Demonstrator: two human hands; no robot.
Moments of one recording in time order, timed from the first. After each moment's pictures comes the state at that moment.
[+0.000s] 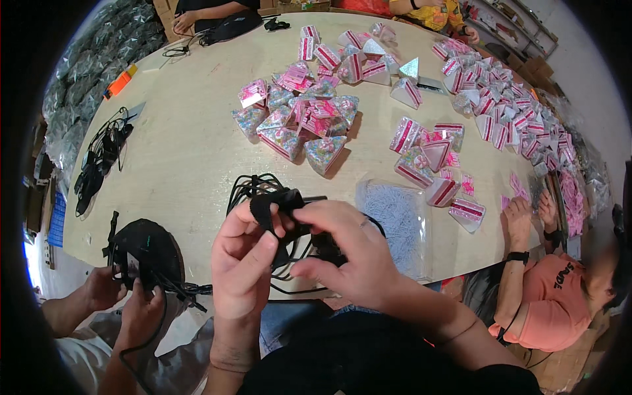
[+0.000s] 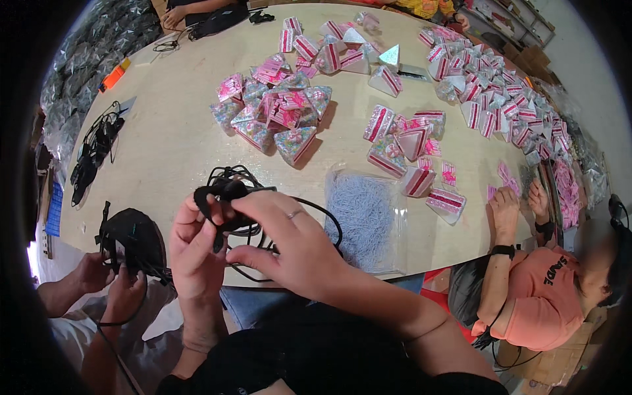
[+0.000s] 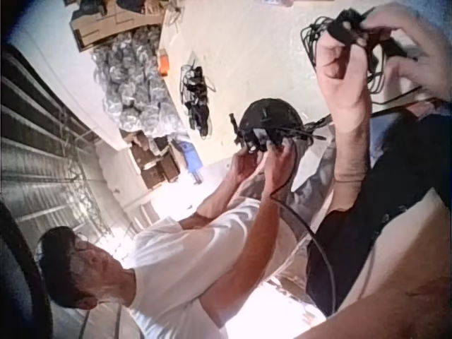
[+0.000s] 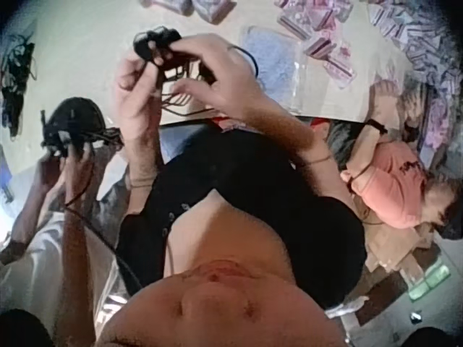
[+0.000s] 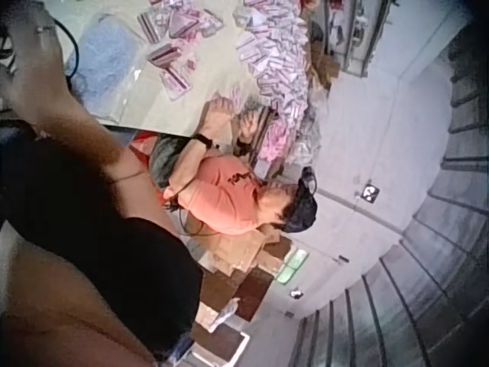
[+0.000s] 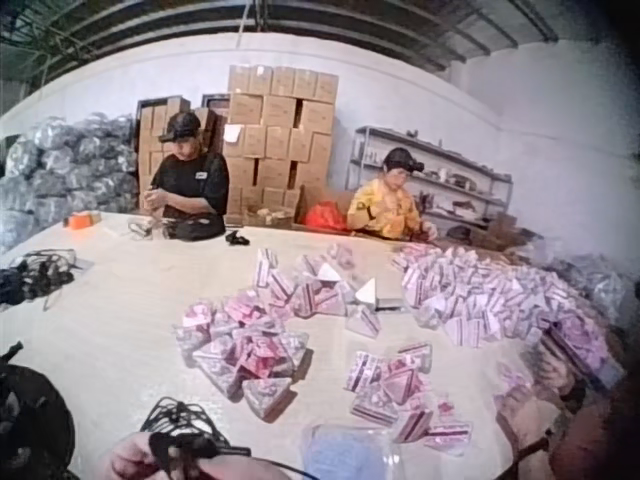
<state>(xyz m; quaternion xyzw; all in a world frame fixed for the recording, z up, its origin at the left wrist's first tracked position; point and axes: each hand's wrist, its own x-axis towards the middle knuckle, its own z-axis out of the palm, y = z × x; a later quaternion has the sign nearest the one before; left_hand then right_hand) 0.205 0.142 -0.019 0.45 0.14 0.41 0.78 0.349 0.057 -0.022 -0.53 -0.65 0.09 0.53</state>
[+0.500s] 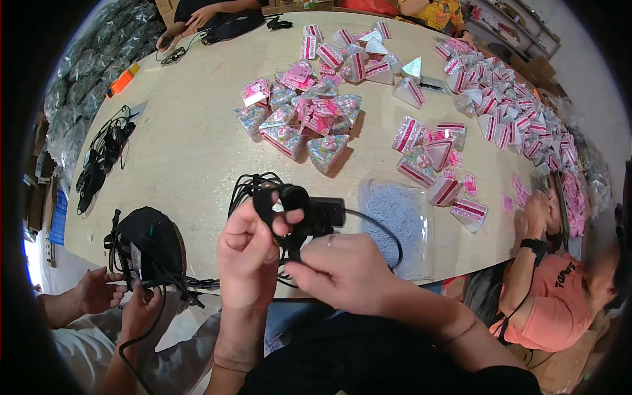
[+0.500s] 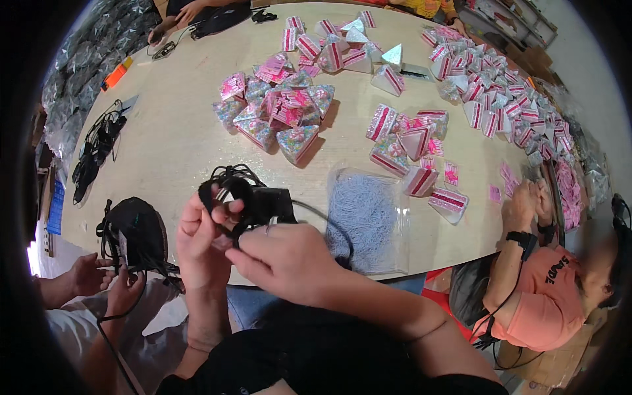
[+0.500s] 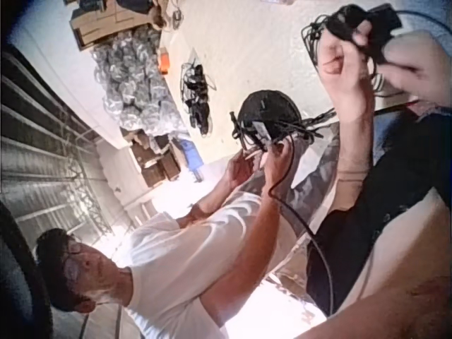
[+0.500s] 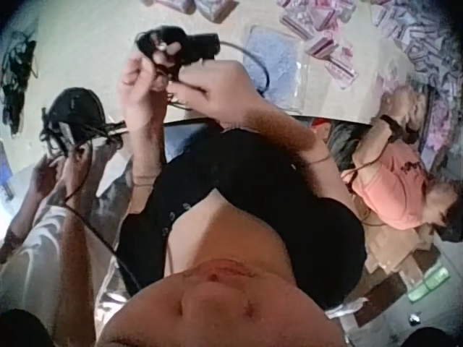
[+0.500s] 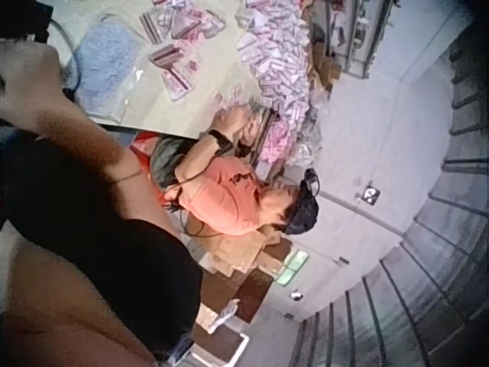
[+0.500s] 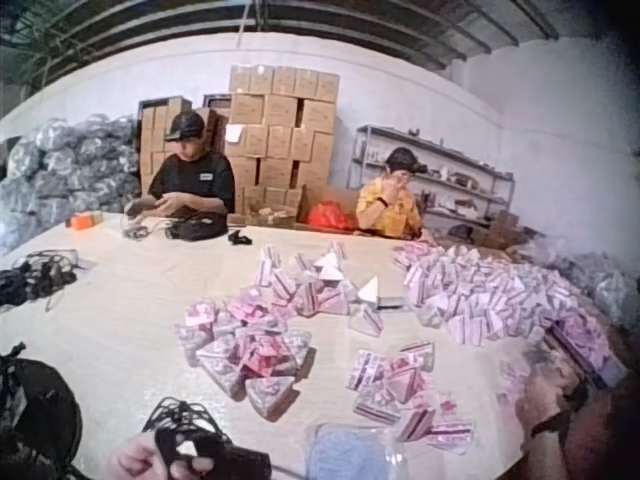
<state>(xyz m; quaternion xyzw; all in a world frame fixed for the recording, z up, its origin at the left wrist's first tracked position) 0.203 0.148 -0.036 0.42 0.15 0.43 0.79 0.337 0.054 -0.016 -0.57 -0.67 0.17 0.44</state>
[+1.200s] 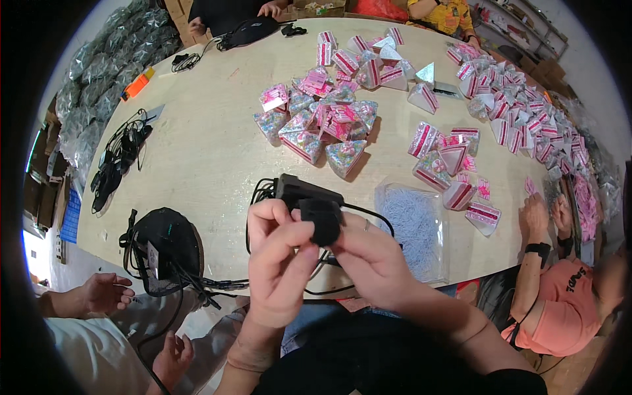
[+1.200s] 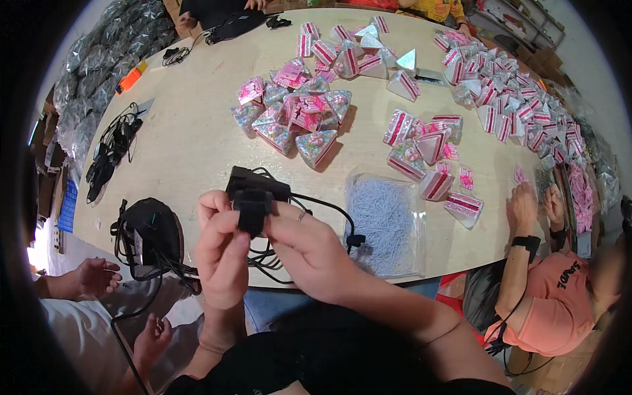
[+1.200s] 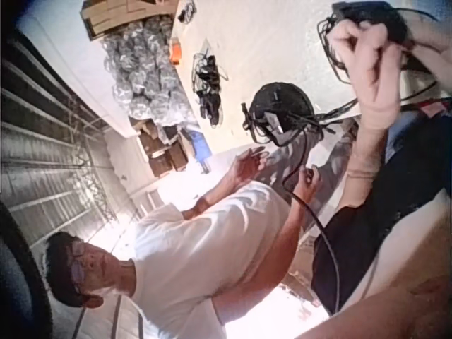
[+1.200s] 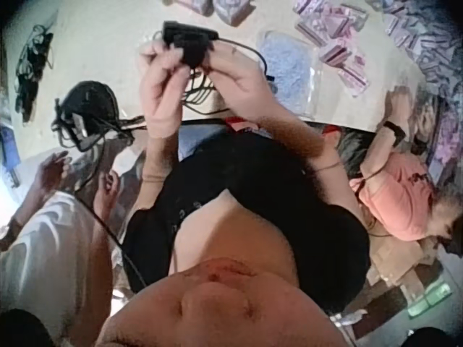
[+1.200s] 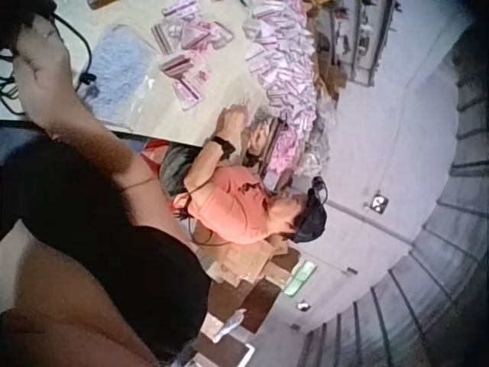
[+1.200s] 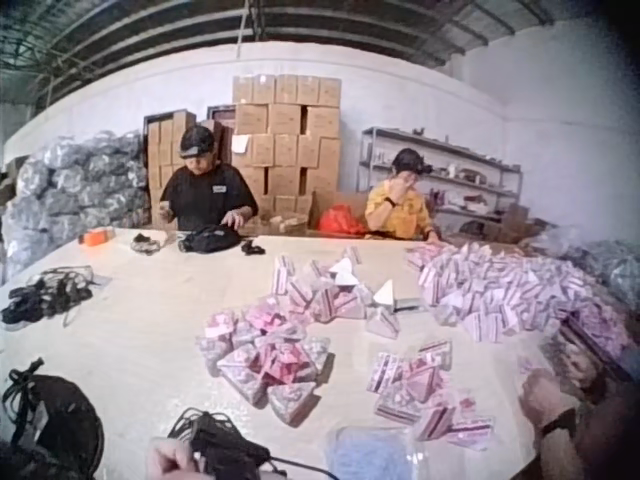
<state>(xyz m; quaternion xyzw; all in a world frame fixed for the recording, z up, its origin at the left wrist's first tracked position) 0.199 0.139 -0.020 0.74 0.15 0.44 0.49 0.339 0.055 -0.021 -0.47 -0.58 0.29 0.60</state>
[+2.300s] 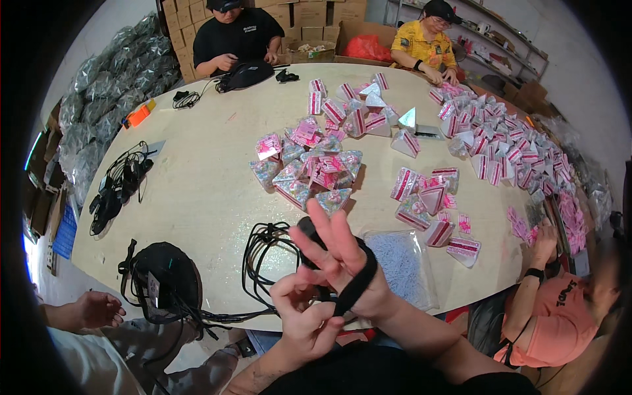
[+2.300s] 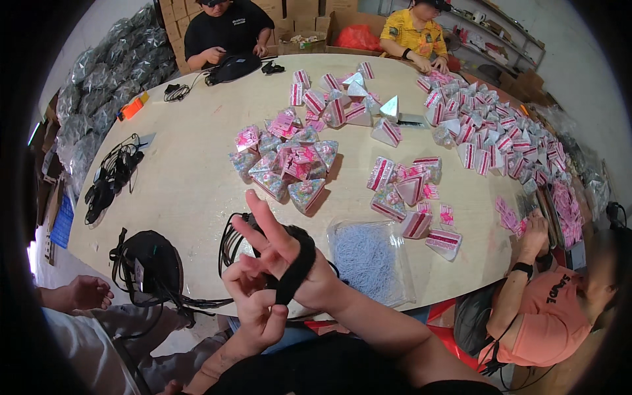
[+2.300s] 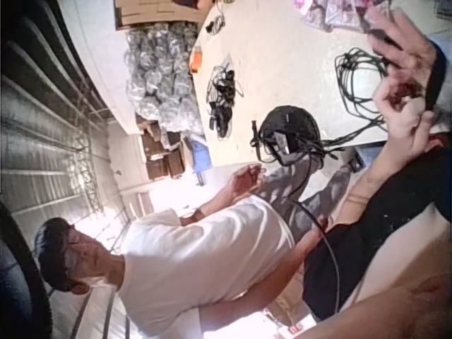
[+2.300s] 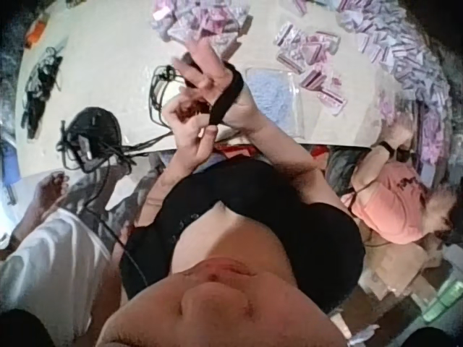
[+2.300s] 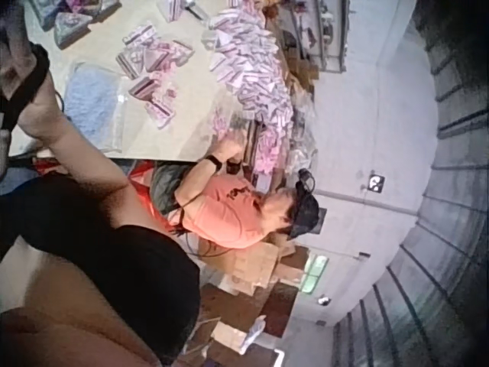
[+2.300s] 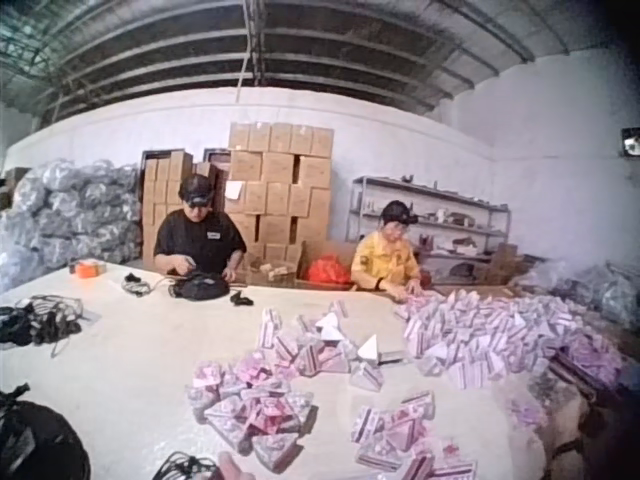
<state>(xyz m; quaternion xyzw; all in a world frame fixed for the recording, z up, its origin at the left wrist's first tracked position) 0.209 0.099 -0.054 0.77 0.08 0.49 0.41 0.346 0.074 -0.015 -0.18 -0.50 0.49 0.69</state>
